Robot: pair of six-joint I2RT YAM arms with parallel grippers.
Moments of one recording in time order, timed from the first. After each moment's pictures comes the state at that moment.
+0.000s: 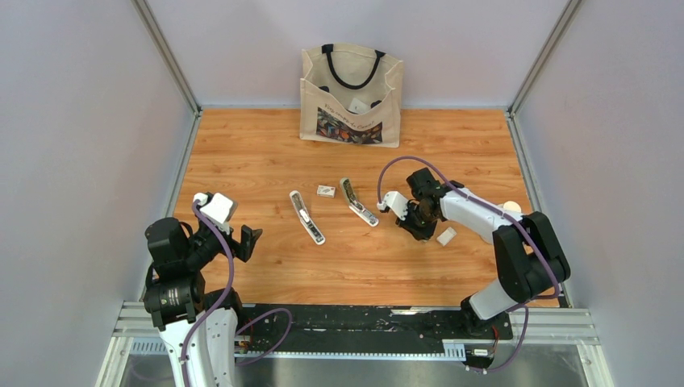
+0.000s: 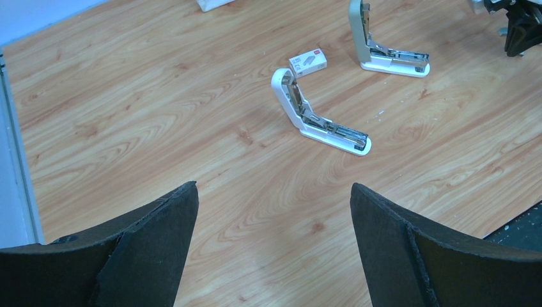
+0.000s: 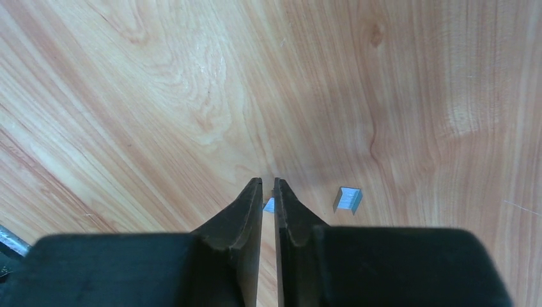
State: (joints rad) left arm 0.28 0.37 0.82 -0.89 0.73 0.38; right arm 0.44 1.54 0.90 -0.70 -0.19 -0.72
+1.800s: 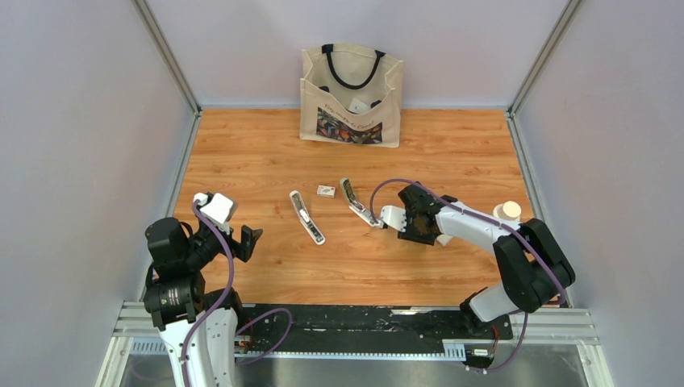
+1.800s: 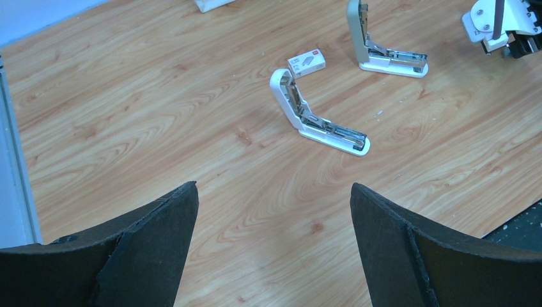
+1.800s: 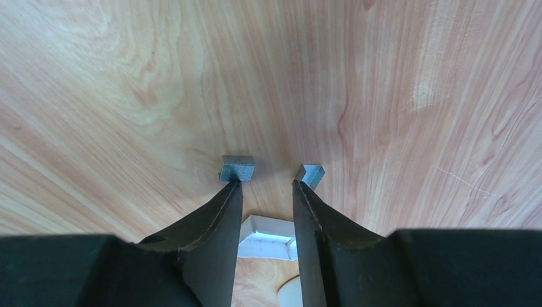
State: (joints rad) left arm 0.28 0.37 0.82 -0.89 0.74 0.38; right arm 0.55 1.49 0.77 -0.57 0.11 -0.84
